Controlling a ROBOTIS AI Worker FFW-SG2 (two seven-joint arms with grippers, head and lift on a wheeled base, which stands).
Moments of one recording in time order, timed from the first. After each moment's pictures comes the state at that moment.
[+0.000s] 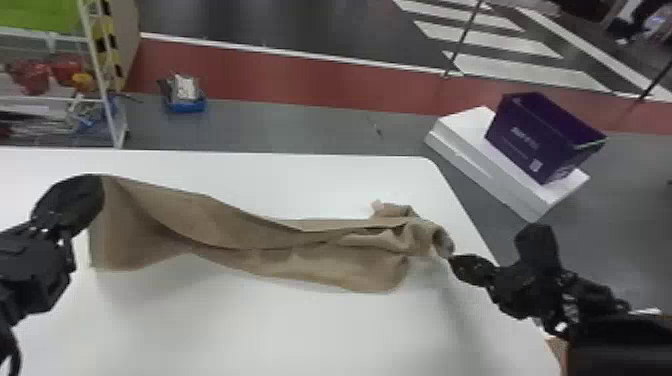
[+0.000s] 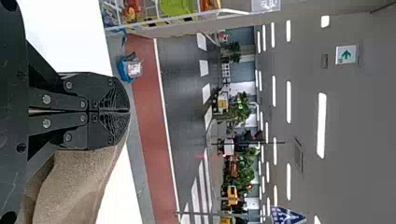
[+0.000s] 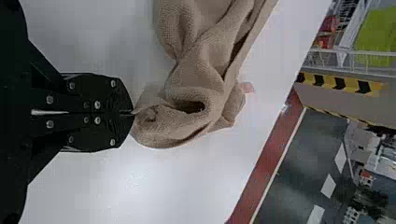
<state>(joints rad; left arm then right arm) 0.39 0.03 0.00 -2.24 -0.07 0.35 -0.21 0.22 -0.24 -0.48 -1.83 0.37 0.40 0.93</state>
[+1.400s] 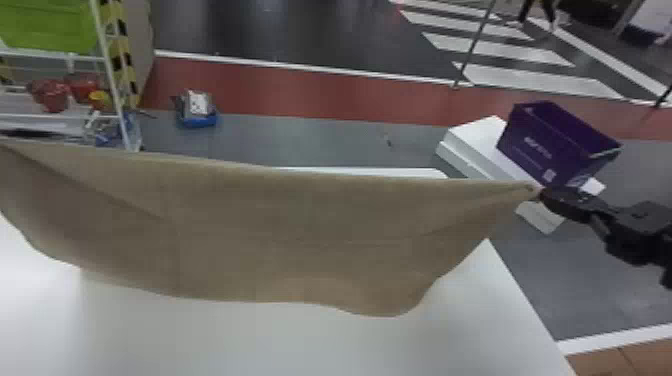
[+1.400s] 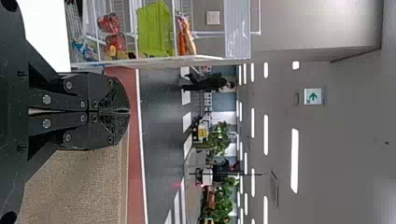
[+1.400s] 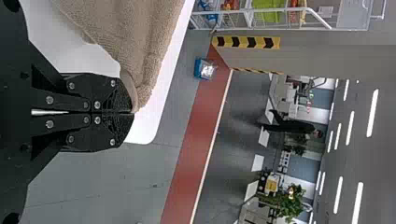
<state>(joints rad) 0.39 0.02 0.27 -2.51 0.11 0.55 -0.25 0.06 -0.32 -0.73 -2.00 0.15 0.60 1.10</state>
